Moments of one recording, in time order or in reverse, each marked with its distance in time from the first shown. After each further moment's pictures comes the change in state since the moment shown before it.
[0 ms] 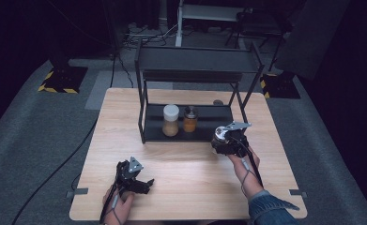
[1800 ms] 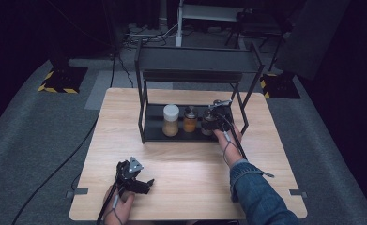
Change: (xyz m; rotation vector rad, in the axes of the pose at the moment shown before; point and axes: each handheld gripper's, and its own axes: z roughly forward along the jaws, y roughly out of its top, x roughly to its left) left arm 0.000 0.000 0.000 -0.001 0.001 -0.001; right arm -0.033 0.066 0.102 0.090 -0.013 0.035
